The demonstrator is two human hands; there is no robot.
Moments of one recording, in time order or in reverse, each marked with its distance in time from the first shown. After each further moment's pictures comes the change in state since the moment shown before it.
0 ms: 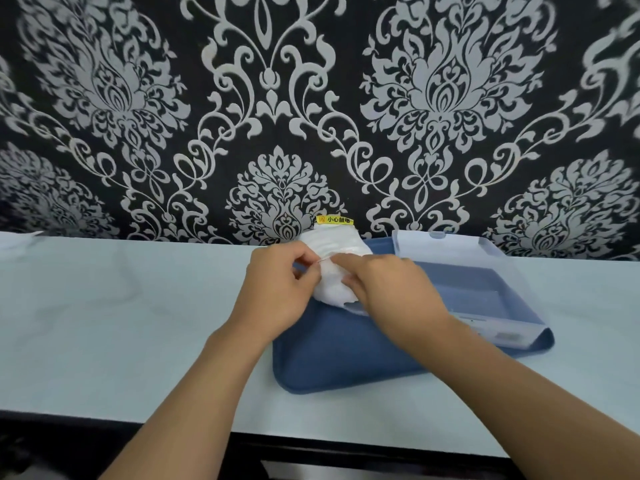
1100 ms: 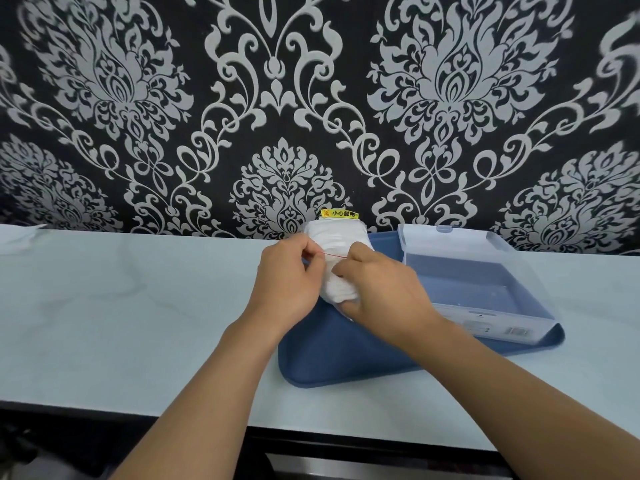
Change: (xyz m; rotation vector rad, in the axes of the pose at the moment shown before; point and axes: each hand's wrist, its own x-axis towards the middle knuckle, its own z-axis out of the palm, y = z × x) left_hand 0.005 -0.002 0.009 0.026 0.042 -0.067; right_hand 0.003 -0.010 0.019 0.069 0.009 -0.005
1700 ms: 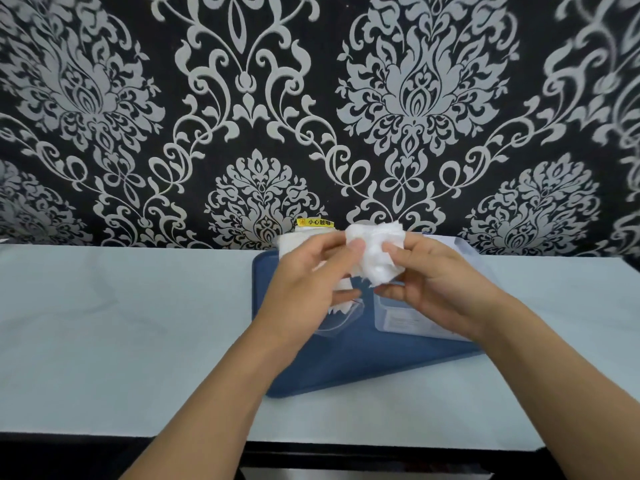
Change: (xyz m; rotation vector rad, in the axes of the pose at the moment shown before) left_hand -0.033 0.070 0.002 -0.812 -0.289 -0.230; right_hand -0.028 0.061 -0.056 1.656 -0.108 0.386
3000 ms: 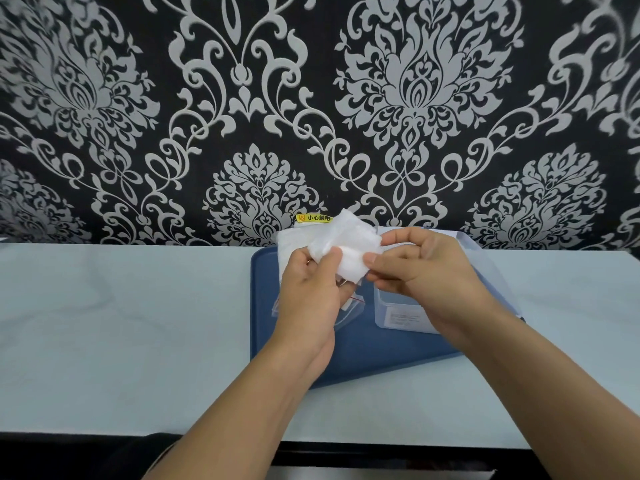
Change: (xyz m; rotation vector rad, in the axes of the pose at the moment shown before) left_hand 0.009 -0.025 0.023 -0.405 0.232 -0.067; right_hand -0.007 0.000 0.025 -0.203 0.389 -0.058
